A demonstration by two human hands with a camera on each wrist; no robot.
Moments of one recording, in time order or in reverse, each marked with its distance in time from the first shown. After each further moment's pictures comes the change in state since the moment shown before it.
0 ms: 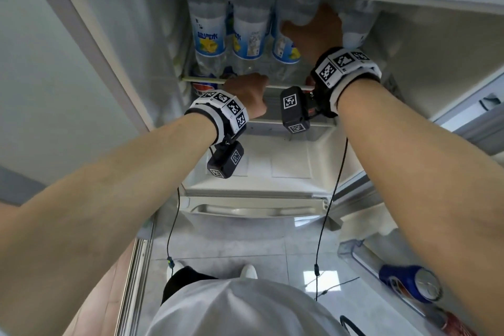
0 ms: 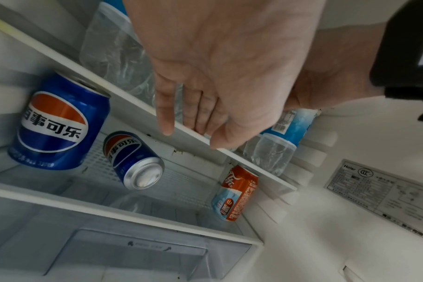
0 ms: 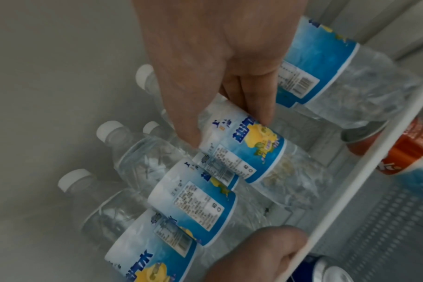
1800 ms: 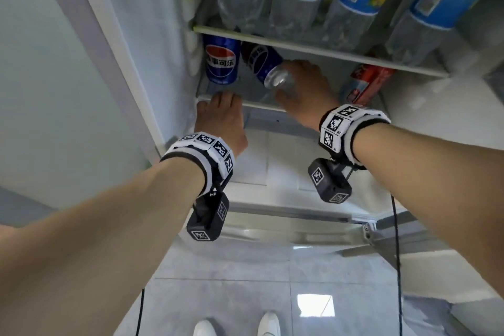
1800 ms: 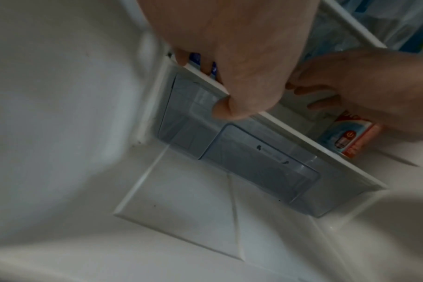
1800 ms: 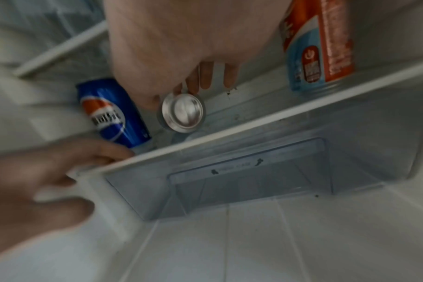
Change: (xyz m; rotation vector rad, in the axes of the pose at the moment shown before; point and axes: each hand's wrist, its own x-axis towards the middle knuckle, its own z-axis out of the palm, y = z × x) left_hand -0.031 -0.099 0.147 0.128 0.169 -0.211; right_hand -0.059 0.104 0.152 -0.419 -0.365 -0.309
